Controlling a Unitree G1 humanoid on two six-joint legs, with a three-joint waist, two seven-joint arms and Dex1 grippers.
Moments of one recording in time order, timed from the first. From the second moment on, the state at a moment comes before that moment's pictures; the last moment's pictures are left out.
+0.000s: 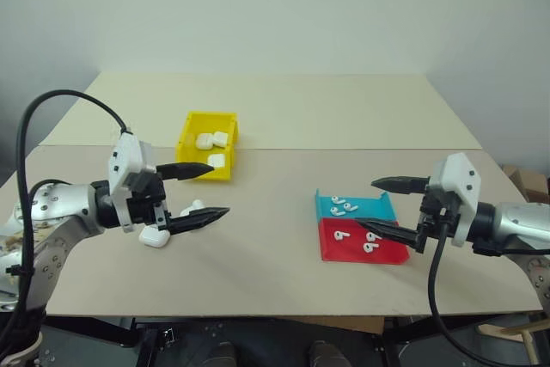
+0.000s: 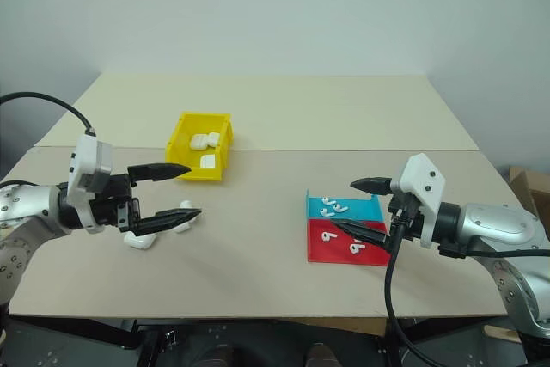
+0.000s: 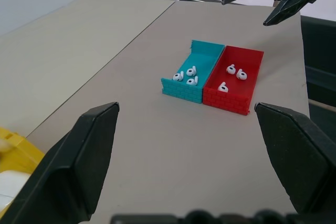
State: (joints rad) left arm -0.28 0.90 0.27 -0.44 -0.75 0.61 -1.02; right arm -0.17 -0.92 -0.27 -0.52 0.67 0.61 0.91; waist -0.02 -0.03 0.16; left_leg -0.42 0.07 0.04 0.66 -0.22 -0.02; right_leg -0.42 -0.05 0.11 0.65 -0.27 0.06
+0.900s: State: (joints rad) left arm -0.40 1.26 0.10 -0.37 -0.63 0.97 -0.95; right arm -0.23 -0.97 -0.27 -0.62 0.75 0.81 0.75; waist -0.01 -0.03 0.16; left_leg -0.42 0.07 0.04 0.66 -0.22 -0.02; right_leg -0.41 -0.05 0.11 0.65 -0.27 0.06
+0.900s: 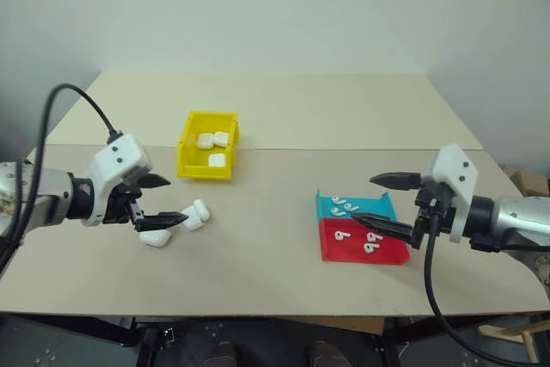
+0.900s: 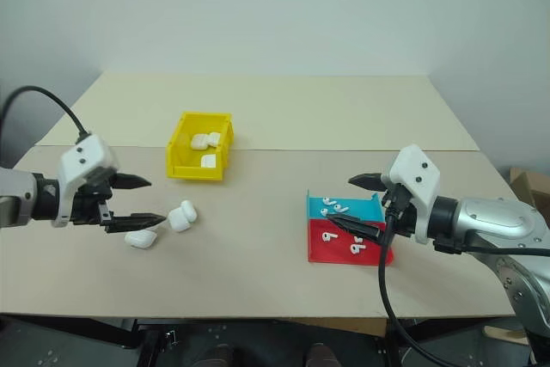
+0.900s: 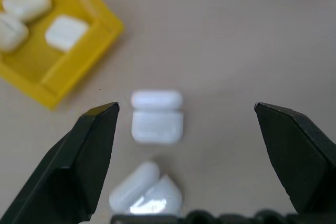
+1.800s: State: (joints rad) left arm -1.03 1.23 -0.54 0.04 -1.16 1.61 -0.23; right arm -0.23 -0.96 -0.24 -0.62 0.77 0.84 0.74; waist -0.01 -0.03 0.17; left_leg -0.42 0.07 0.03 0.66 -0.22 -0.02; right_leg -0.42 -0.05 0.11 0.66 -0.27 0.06
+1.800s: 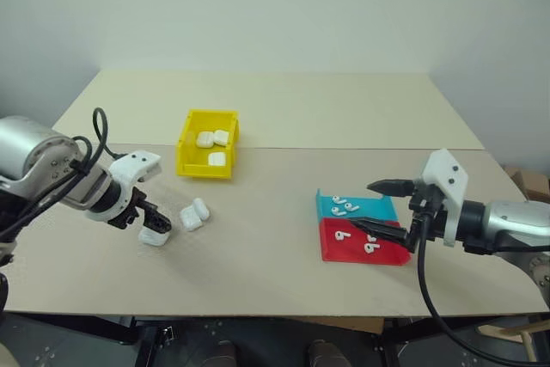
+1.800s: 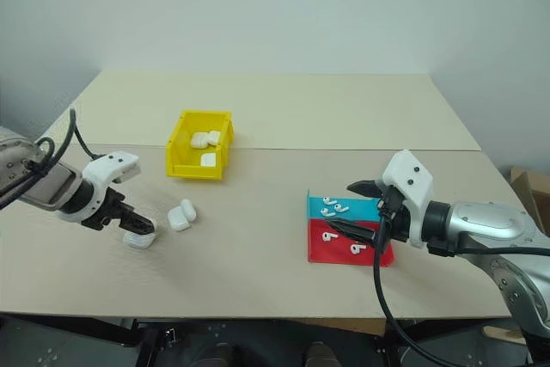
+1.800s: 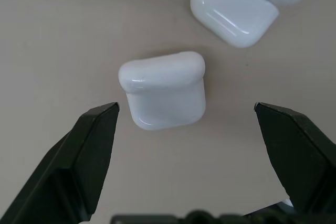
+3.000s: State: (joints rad) left arm -0.96 1.12 -0.49 0.19 -1.34 1.61 0.15; right arm -0.23 -0.95 -0.25 -0.64 0.77 0.84 0.71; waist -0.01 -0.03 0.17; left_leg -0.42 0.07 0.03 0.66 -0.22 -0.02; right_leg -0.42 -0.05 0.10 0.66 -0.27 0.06
